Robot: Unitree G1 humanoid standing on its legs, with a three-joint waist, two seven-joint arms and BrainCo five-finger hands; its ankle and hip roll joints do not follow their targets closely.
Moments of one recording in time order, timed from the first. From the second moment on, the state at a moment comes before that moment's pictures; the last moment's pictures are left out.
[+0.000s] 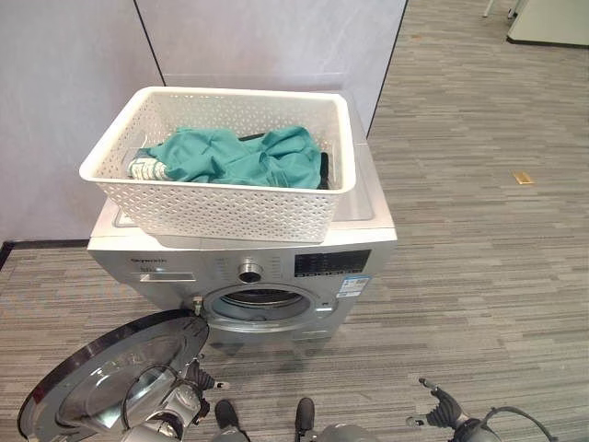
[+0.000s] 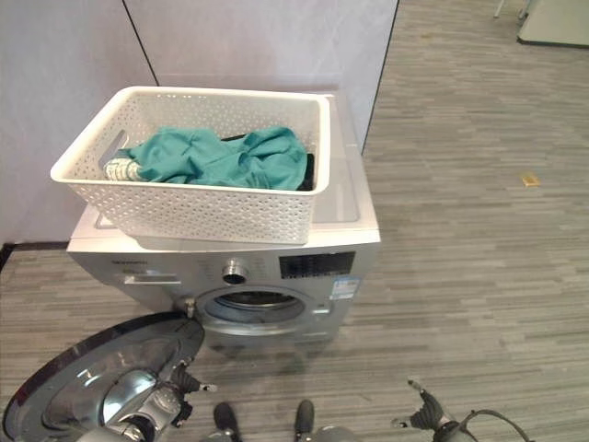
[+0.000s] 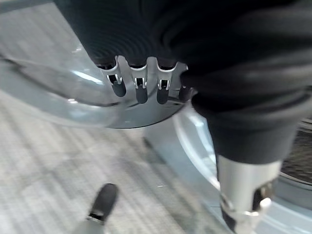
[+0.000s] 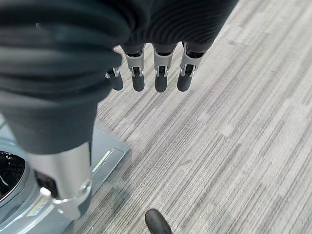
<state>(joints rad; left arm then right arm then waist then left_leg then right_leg) -0.22 0.26 -0.23 1.36 0.28 -0.06 0.22 0.15 -0.53 0.34 0.81 -0.15 -0.16 -0.08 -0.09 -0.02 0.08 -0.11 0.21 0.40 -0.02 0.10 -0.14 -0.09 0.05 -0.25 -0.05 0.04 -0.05</state>
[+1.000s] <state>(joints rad) -0.18 0.39 -0.17 1.37 0.28 -0.04 0.23 0.06 -0.40 0.29 1.10 -0.10 -0.15 -0.04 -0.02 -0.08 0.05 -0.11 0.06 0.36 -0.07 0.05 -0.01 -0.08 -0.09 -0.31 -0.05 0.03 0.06</state>
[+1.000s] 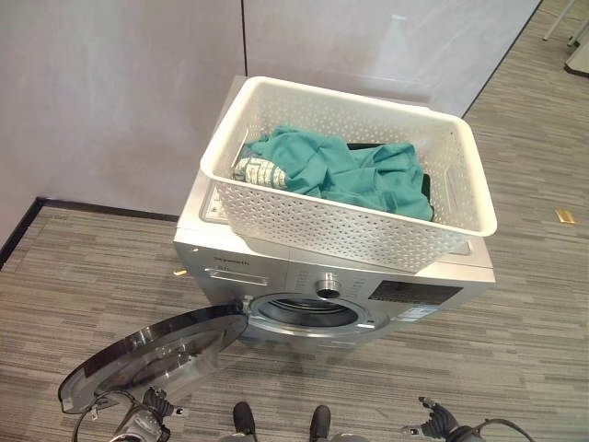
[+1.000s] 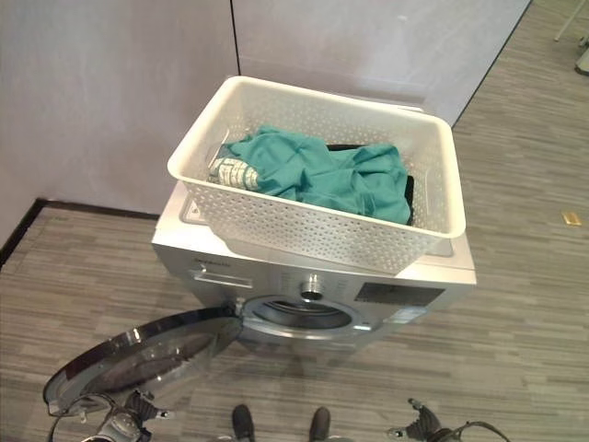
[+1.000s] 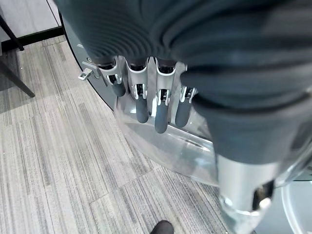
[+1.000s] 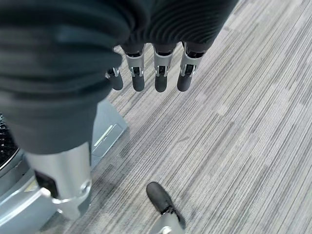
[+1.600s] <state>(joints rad) 0.03 0.30 -0.06 1.45 0.23 -0.06 0.16 0.29 -0.47 0.00 0.87 0.07 -0.15 -0.02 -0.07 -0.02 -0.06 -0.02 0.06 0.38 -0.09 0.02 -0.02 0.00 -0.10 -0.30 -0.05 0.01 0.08</state>
